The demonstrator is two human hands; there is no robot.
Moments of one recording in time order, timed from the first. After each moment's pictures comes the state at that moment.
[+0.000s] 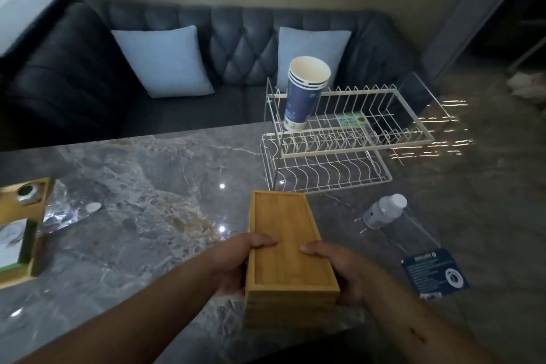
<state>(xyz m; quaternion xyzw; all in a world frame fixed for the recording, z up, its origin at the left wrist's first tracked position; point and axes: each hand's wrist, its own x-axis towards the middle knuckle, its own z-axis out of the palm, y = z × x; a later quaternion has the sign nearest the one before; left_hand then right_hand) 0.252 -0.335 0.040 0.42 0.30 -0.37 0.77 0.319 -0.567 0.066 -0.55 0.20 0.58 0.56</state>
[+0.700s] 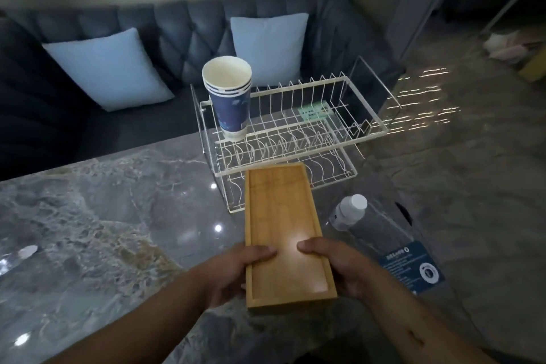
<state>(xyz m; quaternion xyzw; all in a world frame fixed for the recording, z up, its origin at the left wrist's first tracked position) 0.326 -0.419 0.018 0.50 0.25 -0.38 0.74 0.391 -0.660 0.048 -0.56 0.17 0.51 0.63</state>
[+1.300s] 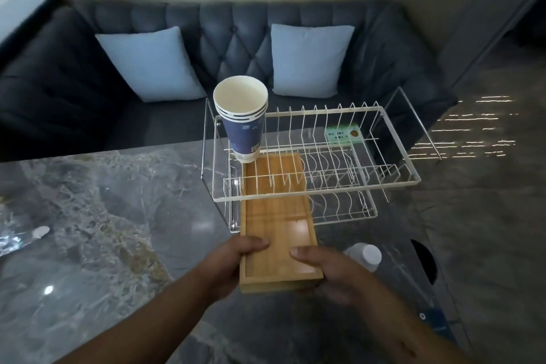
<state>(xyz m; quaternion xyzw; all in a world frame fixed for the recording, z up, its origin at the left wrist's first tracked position) 0.398 -0.424 0.009 0.43 0.23 -0.23 0.84 0.483 -0.644 0.011 -0.54 0.08 0.57 0.61</state>
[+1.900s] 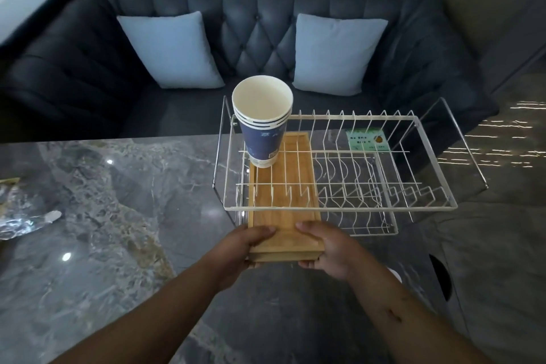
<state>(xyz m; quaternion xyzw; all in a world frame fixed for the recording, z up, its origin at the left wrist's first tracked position) 0.429 -0.408 -0.004 0.51 0.37 -0.17 0.76 0.549 -0.593 -0.008 -0.58 0.12 0.53 0.60</state>
